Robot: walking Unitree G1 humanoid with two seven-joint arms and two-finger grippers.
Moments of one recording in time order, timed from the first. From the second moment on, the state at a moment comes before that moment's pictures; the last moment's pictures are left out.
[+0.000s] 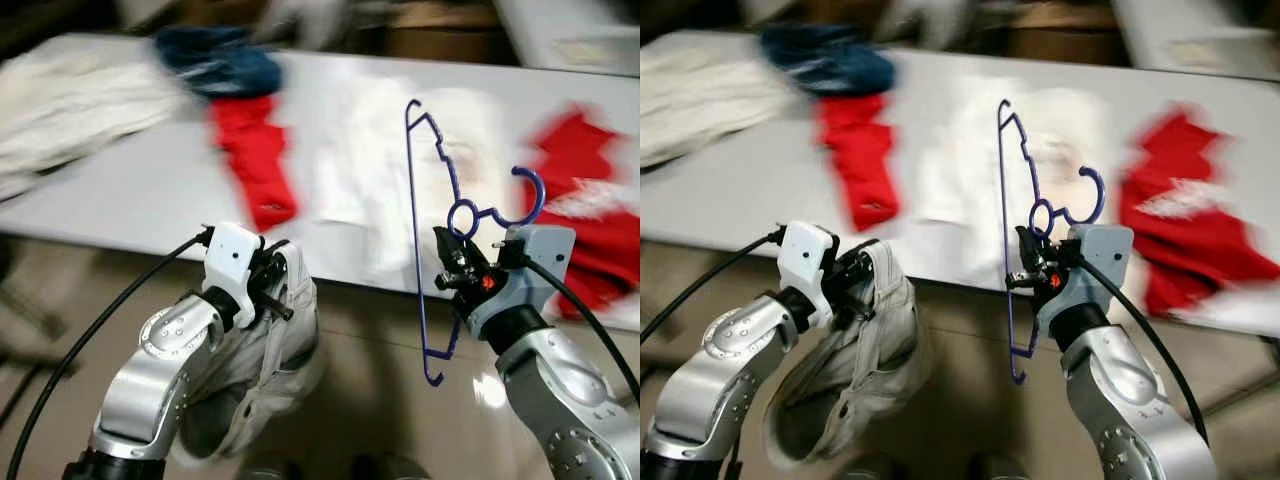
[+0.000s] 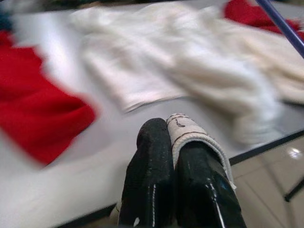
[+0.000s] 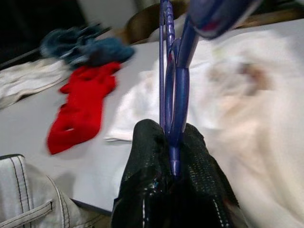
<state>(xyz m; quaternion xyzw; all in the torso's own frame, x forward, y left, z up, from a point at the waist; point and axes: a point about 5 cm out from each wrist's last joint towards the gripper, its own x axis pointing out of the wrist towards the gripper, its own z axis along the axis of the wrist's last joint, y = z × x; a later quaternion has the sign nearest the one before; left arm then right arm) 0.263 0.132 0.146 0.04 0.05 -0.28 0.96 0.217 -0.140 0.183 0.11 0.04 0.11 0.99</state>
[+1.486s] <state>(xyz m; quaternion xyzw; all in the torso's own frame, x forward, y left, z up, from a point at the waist) 0.267 0.142 0.147 0.03 0.06 -0.23 0.97 0.218 -0.148 0.178 0.06 0.05 0.08 0.99</state>
